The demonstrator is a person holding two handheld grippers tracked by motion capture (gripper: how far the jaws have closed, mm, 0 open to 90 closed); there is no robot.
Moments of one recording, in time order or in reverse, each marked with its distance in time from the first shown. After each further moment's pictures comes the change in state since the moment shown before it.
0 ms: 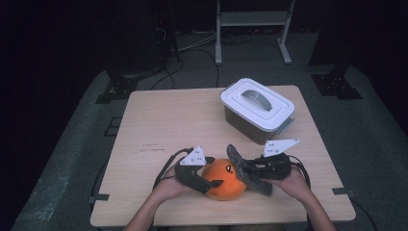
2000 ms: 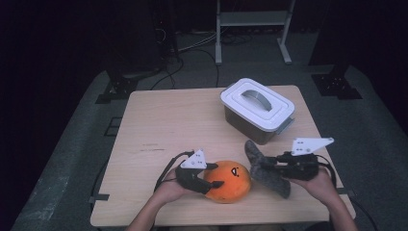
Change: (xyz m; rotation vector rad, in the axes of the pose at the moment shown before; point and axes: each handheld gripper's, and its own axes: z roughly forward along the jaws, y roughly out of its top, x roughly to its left) left arm -0.005 -0.002 -0.002 -0.010 -0.019 0.014; right arm 0.004 -0.003 -0.074 -0.061 -0.067 -0.007
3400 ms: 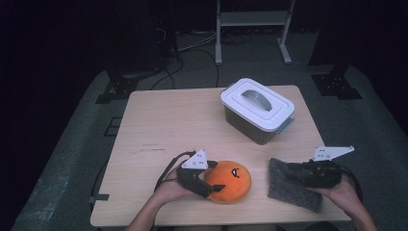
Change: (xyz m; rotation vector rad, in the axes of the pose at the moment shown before) left arm -0.003 0.006 -0.002 -0.010 -0.011 0.010; right arm -0.029 -0.063 -0.030 0.105 -0.074 0.174
